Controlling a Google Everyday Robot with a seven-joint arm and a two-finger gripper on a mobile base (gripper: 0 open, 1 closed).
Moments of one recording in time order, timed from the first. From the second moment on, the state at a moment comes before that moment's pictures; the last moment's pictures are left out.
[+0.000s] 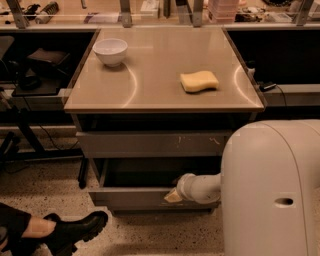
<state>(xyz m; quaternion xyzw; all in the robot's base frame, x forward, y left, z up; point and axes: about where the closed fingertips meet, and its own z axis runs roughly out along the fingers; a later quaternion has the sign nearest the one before) 0.591 -0.075 0.404 -0.47 0.82 0.04 0.32</state>
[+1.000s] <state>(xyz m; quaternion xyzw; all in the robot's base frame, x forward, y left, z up) 0.559 -0.066 0.408 -0.49 0.81 0.04 0.33</state>
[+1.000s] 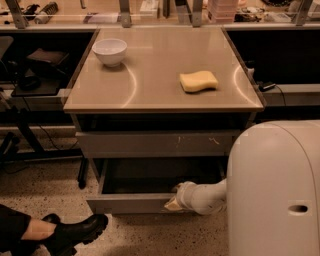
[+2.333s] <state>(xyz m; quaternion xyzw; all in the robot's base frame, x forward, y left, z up) 0.537 -0.058 0.410 -0.51 0.79 0.04 0.34</state>
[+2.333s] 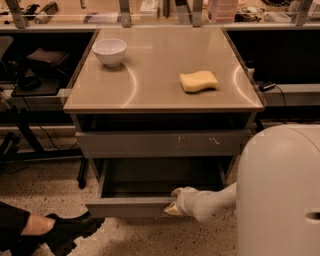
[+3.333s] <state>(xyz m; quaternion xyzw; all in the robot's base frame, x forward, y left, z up) 0.510 -0.064 0.409 -0.49 0.79 0.05 0.37</state>
